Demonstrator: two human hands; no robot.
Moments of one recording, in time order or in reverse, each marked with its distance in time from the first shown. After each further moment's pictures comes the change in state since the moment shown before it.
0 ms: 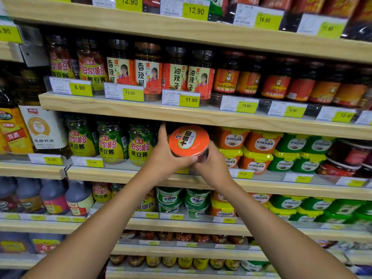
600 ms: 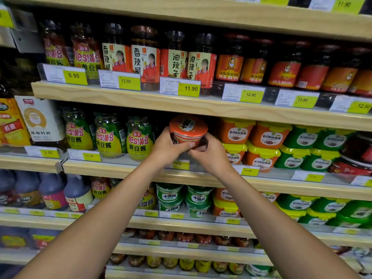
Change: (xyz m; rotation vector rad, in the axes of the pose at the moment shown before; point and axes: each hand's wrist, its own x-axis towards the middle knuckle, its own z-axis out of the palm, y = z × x) left_hand 0.046 -0.030 0.031 -0.090 0.127 -0.044; right_hand 0.024 0.013 0.009 -0.022 -0.082 0.092
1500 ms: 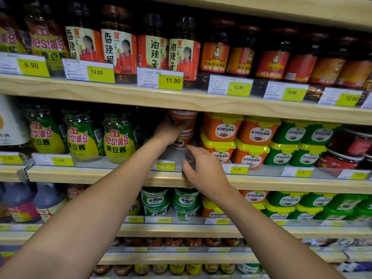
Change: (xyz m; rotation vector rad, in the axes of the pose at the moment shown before) left_hand 0.084 -0.003 0.056 -0.042 -0.005 0.045; right_hand -0.026 0.034 -0.003 -0.453 0.069 -0.288
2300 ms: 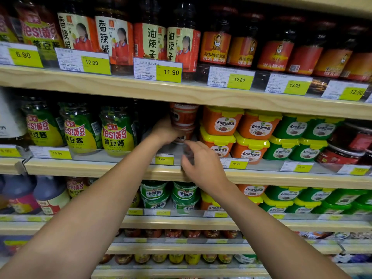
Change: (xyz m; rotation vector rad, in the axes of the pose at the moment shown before) left_hand 0.001 -0.016 -0.001 0.309 -0.171 0.036; right_hand -0.001 0.002 0.001 0.022 -0.009 0.003
